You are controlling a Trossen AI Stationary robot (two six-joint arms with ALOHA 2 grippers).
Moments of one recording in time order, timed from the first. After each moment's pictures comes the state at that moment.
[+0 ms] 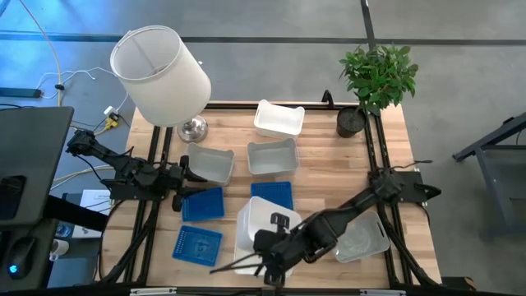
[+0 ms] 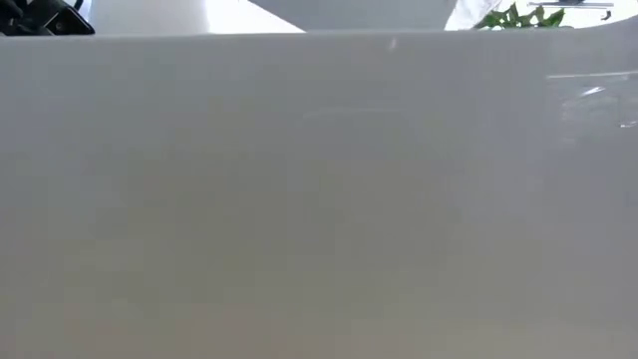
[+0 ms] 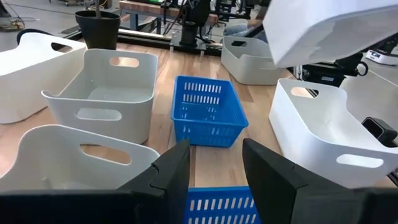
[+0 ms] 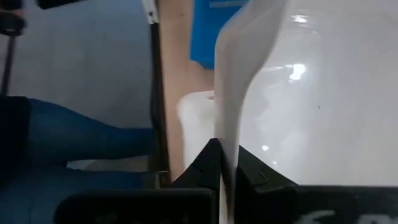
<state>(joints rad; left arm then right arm) -0.35 0.19 0.08 -0.14 -0.43 -0.26 0.58 2.16 2.31 -1.08 0.24 0.65</state>
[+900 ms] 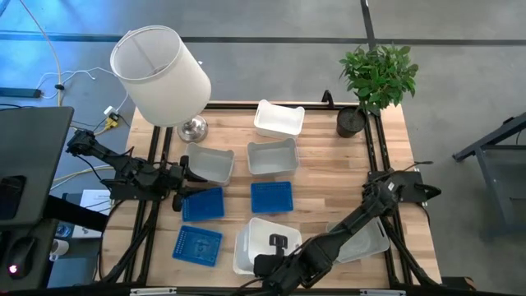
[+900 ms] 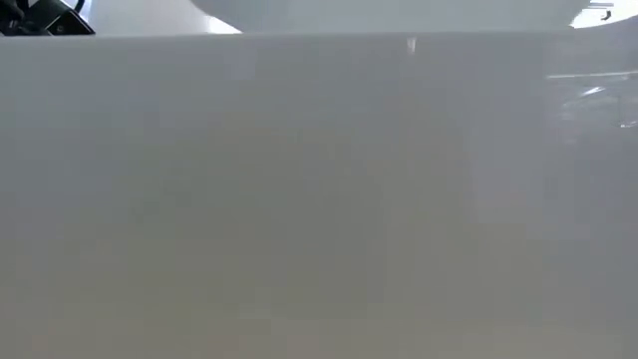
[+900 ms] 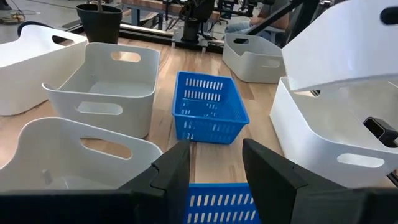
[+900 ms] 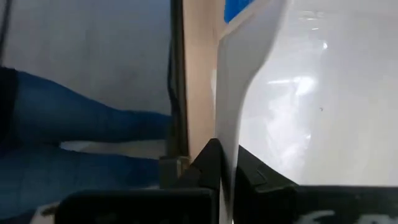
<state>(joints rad) -0.35 0.19 0.08 -0.16 -0.43 -0.29 0.66 2.28 2.31 -1.03 0.25 0.67</state>
